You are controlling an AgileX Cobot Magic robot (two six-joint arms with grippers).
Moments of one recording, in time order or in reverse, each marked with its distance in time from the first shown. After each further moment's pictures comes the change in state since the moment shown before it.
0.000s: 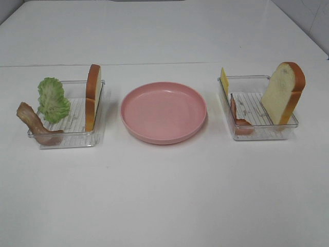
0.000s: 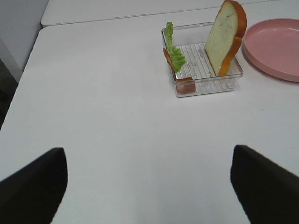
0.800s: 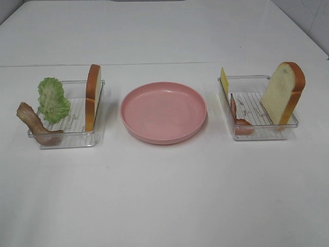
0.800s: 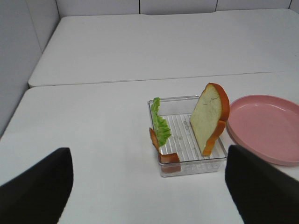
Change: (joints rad) left arm 0.000 0.345 -0.040 -0.096 -0.453 -0.003; right arm 0.000 0.000 0.000 0.000 0.000 0.000
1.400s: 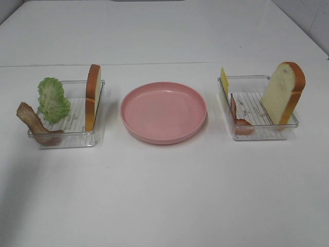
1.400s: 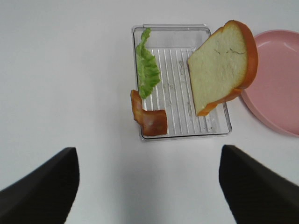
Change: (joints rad) left arm 0.000 0.811 -0.315 -0.102 0.008 0.000; right arm 0.000 0.000 0.000 0.000 0.000 0.000
